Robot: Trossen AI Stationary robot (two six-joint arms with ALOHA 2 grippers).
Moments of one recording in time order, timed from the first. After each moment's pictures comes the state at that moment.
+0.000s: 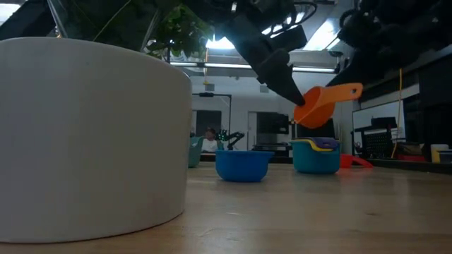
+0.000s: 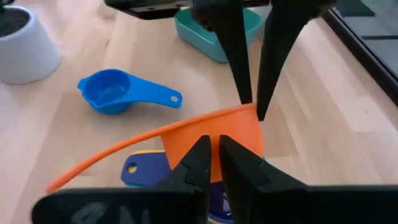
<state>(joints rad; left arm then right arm) 0.15 2.14 1.83 -0.44 0.06 0.41 -0.08 0.84 0.44 -0.15 0.02 -0.04</state>
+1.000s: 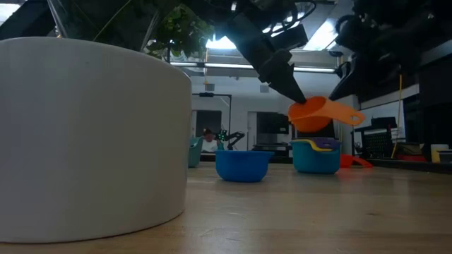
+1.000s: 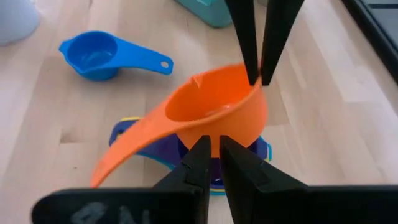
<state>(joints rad) 0.15 2.14 1.83 -0.42 0.03 0.40 -0.09 0.87 0.51 -0.34 0.03 -0.06</state>
